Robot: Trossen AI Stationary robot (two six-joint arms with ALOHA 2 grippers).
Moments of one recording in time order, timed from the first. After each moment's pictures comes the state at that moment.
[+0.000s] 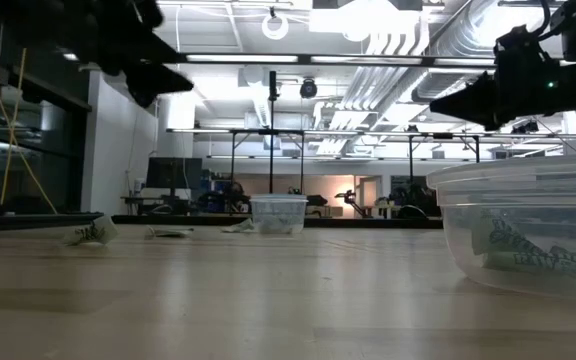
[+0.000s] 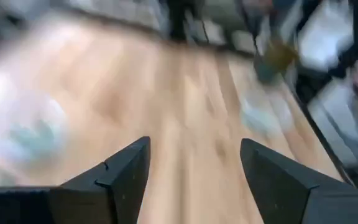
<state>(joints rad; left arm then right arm) 0.12 0.80 0.47 -0.01 0.18 -0.18 -0.20 0.50 0.02 0.51 0.24 -0.03</state>
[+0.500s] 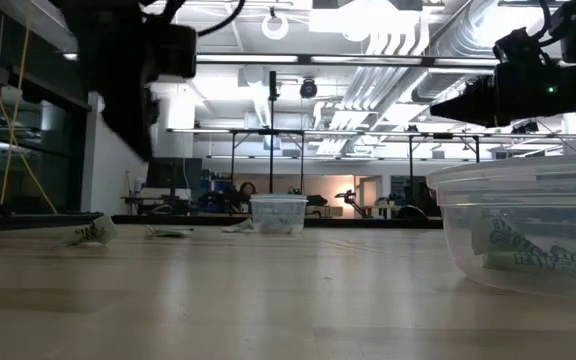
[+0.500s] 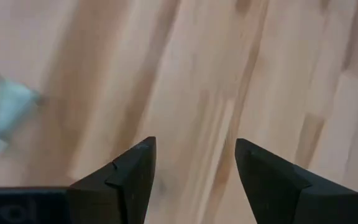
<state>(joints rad) -0.16 1.34 0.86 -0.58 0.06 -0.52 -0.20 0.50 0.02 0.49 0.25 -0.14</state>
